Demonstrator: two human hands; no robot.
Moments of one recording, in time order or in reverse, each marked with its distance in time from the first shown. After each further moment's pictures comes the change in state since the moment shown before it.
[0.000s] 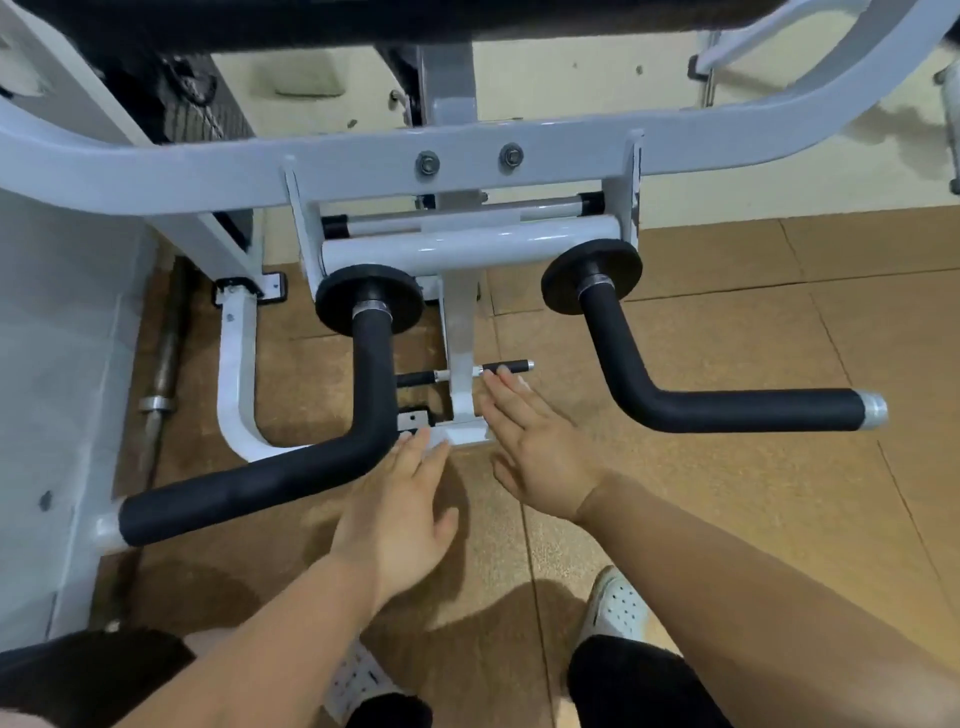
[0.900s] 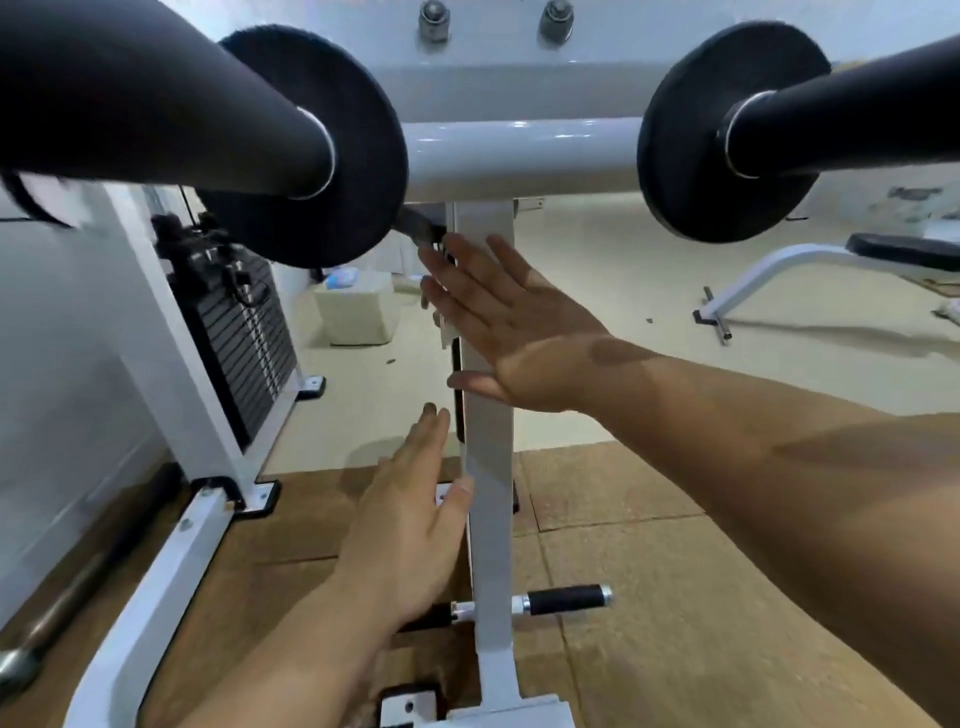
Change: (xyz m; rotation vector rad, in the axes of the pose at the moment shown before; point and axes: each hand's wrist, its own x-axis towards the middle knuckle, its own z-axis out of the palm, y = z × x) left_hand 0.234 -0.091 0.098 -0.302 0.707 0.242; right_hand 0.217 0.126 0.040 -0.978 0.579 -0.306
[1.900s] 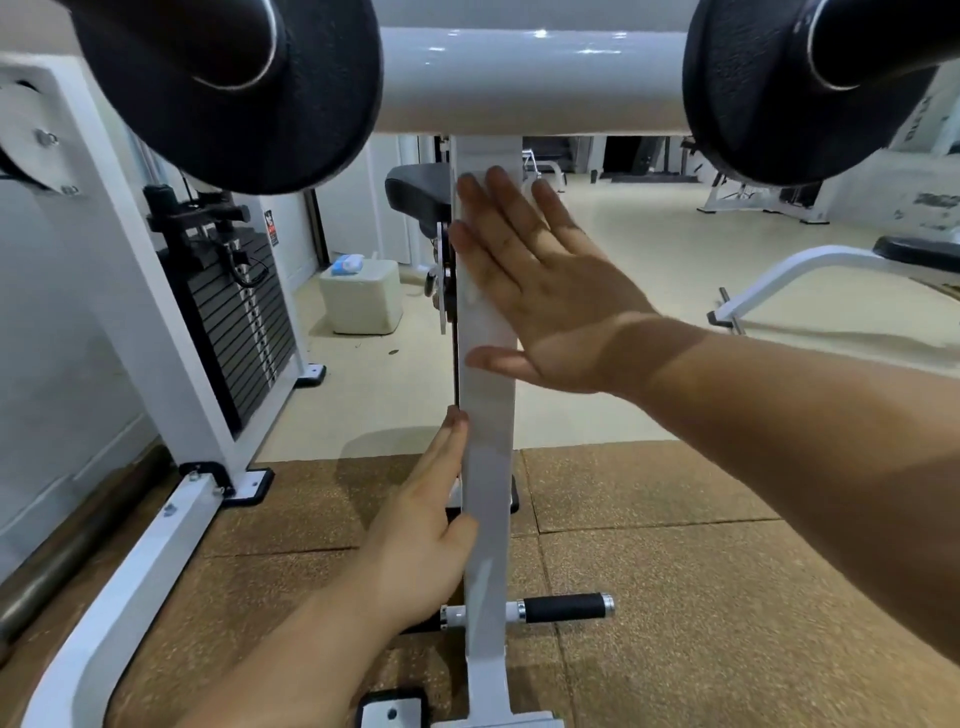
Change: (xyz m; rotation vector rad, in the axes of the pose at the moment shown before) left_hand 0.012 -0.024 0.040 -0.102 -0.190 -0.094; right_hand -0.010 0.023 0.014 -0.078 0.080 0.016
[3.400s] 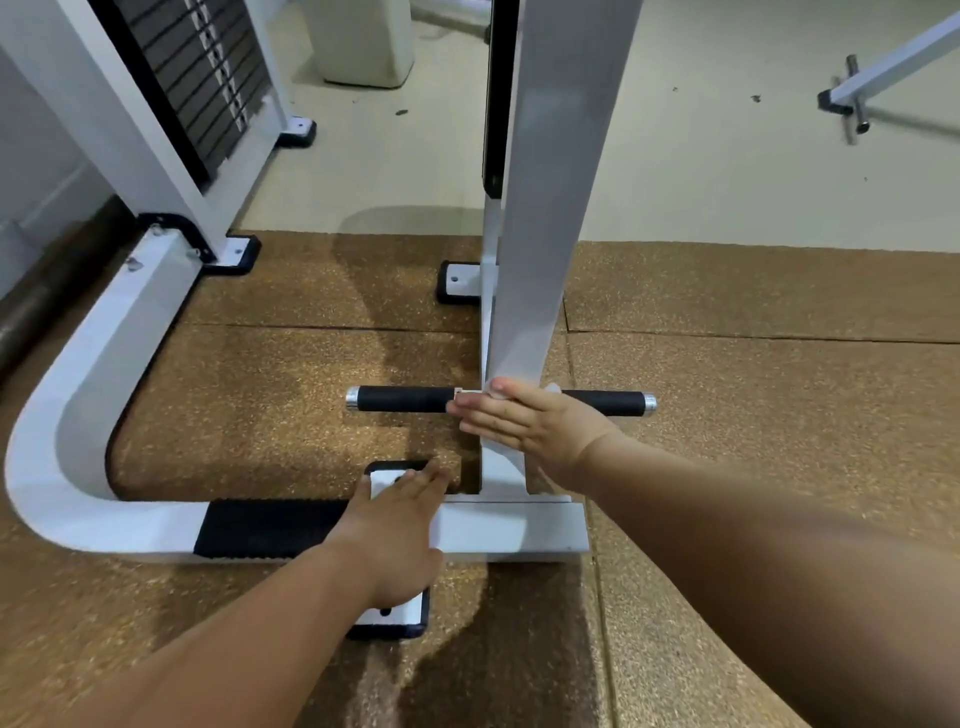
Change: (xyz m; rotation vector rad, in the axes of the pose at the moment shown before) left_hand -0.079 -0.184 0.143 0.624 -0.780 -0.316; right_hand -0.218 -0.293 0.145 -0.031 -0.447 -0.681
